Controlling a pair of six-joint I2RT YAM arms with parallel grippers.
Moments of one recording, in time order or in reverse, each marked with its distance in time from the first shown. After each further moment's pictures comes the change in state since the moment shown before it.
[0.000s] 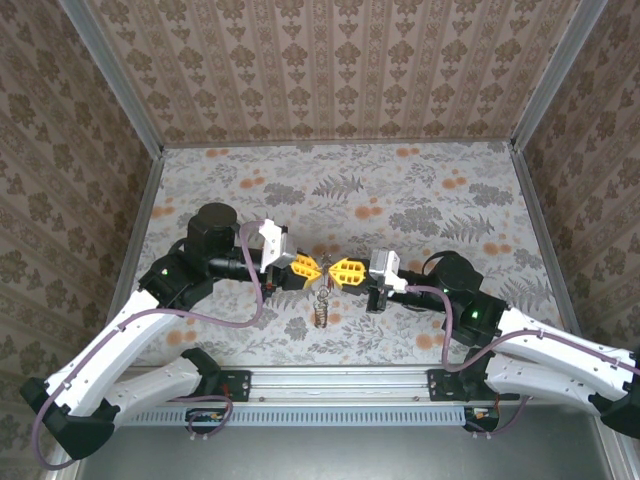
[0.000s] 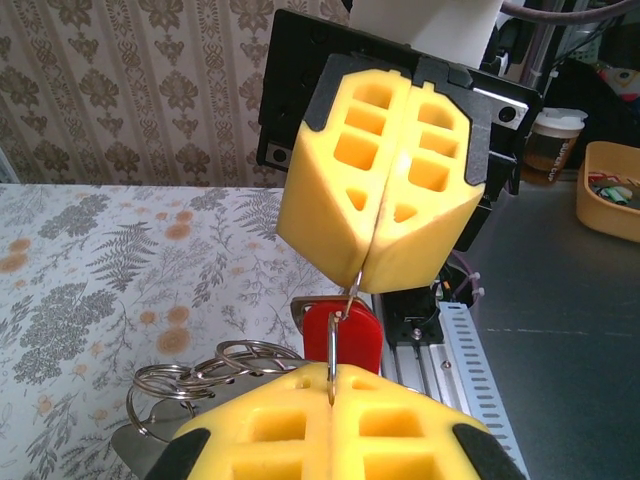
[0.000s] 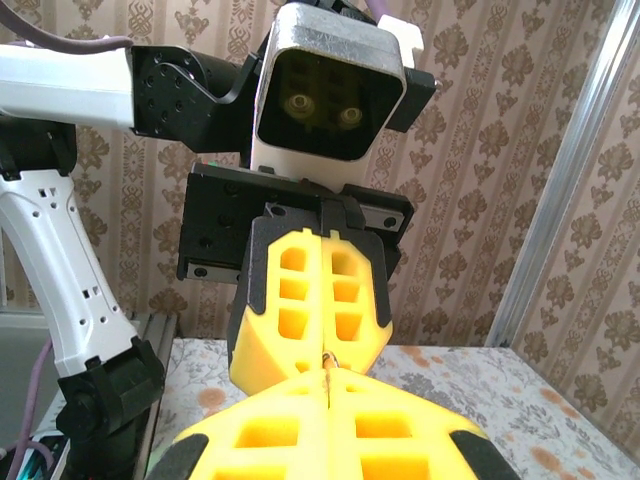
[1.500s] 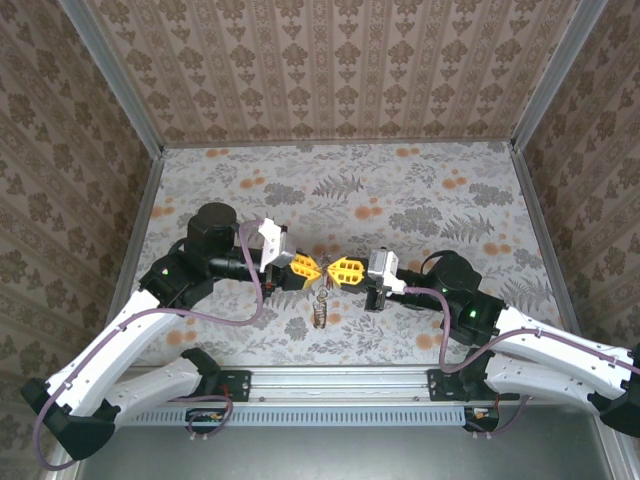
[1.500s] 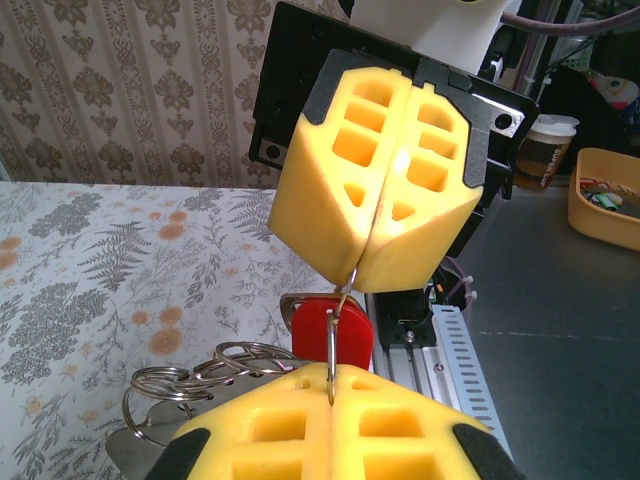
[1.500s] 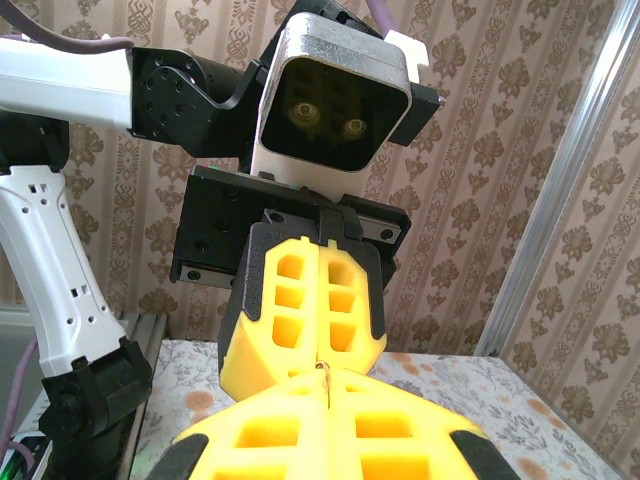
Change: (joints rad) left arm 0.008 0.000 -0.008 0.011 0.021 -0.019; right arm 0.001 0.011 0.000 0.018 0.003 -0.031
